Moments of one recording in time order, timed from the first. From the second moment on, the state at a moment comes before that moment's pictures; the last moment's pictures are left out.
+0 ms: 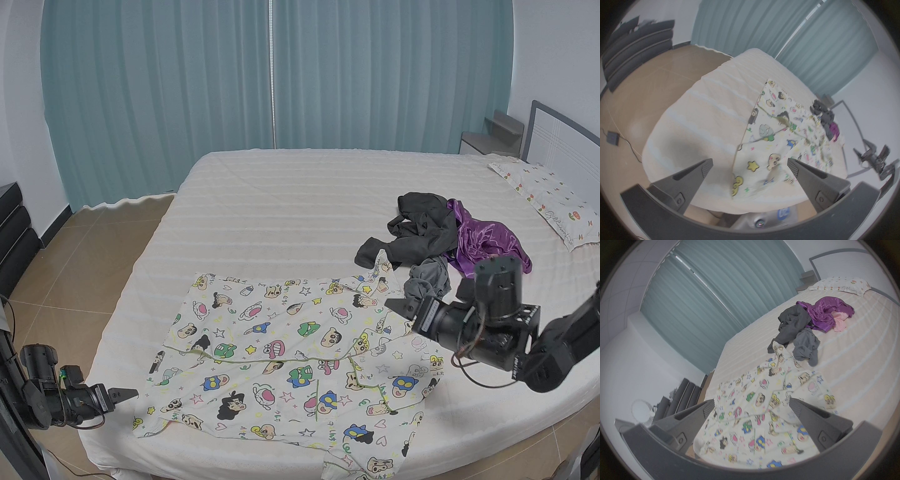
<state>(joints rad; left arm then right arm) 0.45 2.04 -0.05 -1.09 -0.58 -0.19 0.53 1.86 -0.66 -0.76 -0.14 0.76</state>
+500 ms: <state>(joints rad) 0.45 1.98 -0.12 -1.12 -0.68 -0.48 0.47 2.21 -1.08 -0.66 -0.15 0.83</state>
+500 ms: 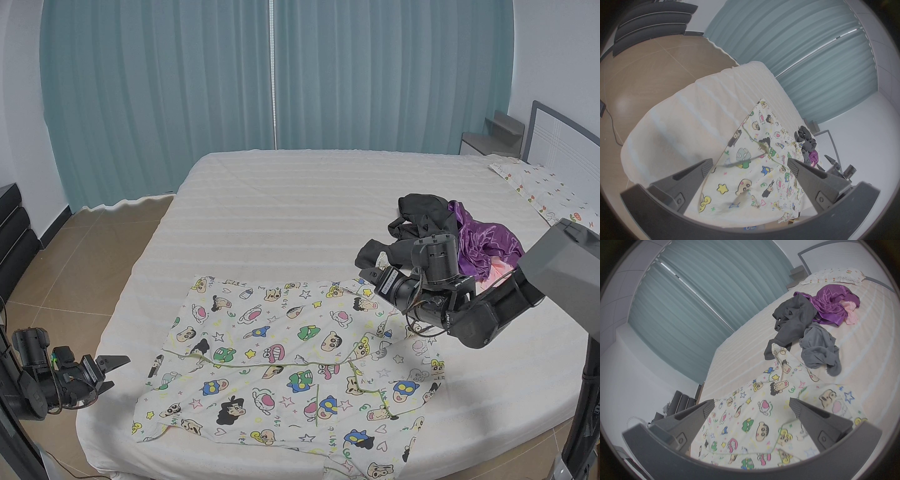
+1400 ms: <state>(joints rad) 0.45 1.99 -0.10 -1.12 -0.73 -0.47 0.46 2.56 -1.49 -0.45 -0.19 0.87</state>
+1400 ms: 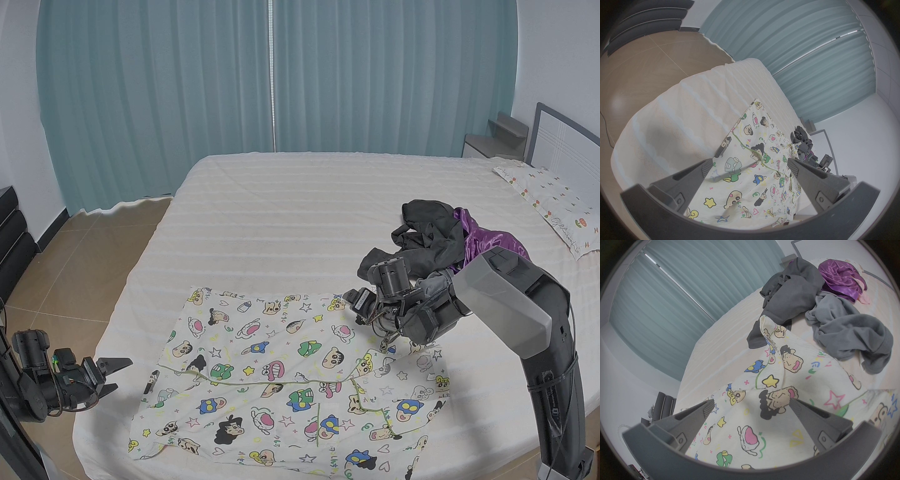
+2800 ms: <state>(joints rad) 0.45 1.99 -0.10 -1.12 -0.73 -0.52 0.40 2.65 -1.73 -0.38 -0.20 0.98</state>
